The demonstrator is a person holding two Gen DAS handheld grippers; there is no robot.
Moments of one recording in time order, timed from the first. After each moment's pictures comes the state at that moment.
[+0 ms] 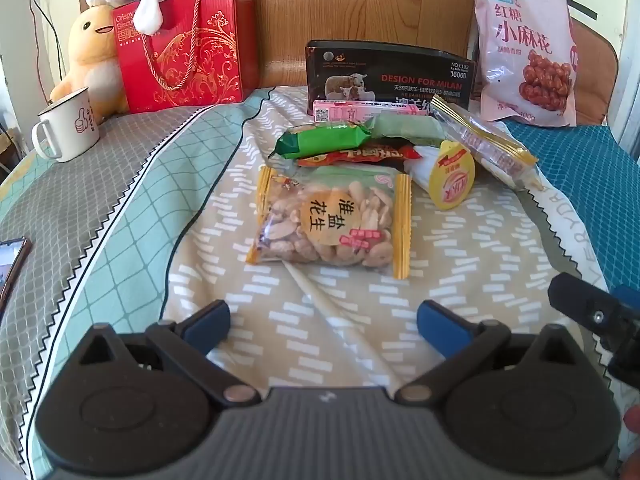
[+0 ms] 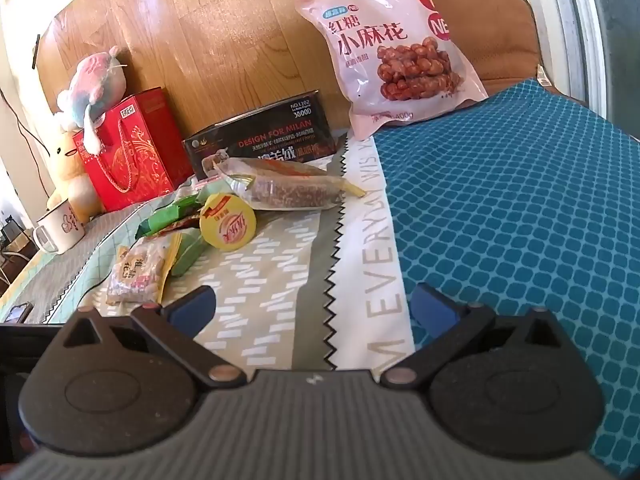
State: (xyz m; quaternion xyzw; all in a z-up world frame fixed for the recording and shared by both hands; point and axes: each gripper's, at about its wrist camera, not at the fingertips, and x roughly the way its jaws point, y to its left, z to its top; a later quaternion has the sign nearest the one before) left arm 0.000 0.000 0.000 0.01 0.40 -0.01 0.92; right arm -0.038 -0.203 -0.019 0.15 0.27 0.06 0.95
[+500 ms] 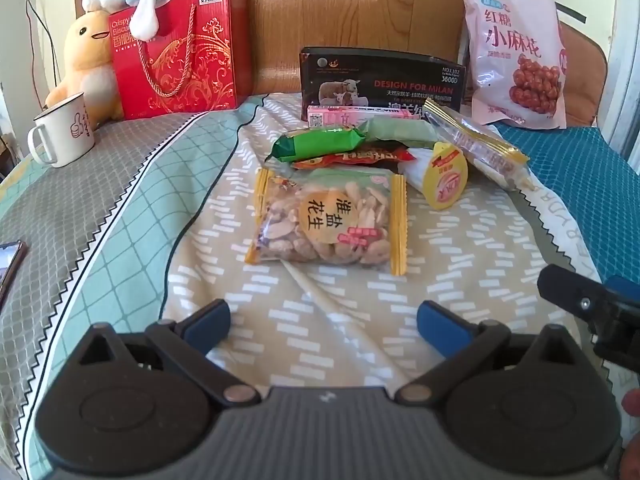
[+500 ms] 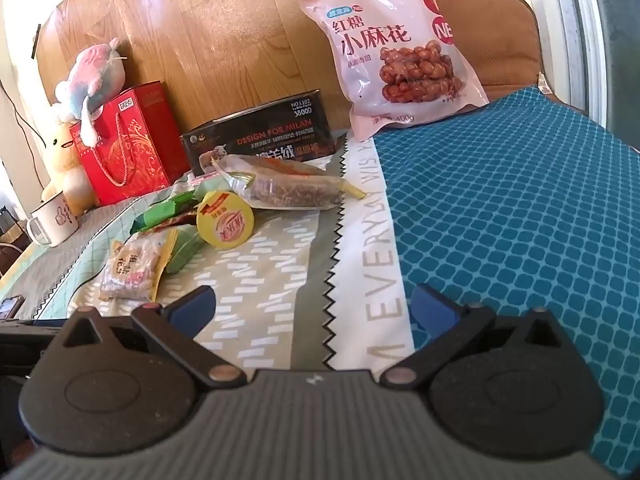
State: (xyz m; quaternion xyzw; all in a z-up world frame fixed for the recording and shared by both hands) left arm -0.010 0.003 0.003 0.01 0.38 -0.02 0.92; right arm -0.035 -0.198 -0.020 0.13 0.27 0.06 0.95
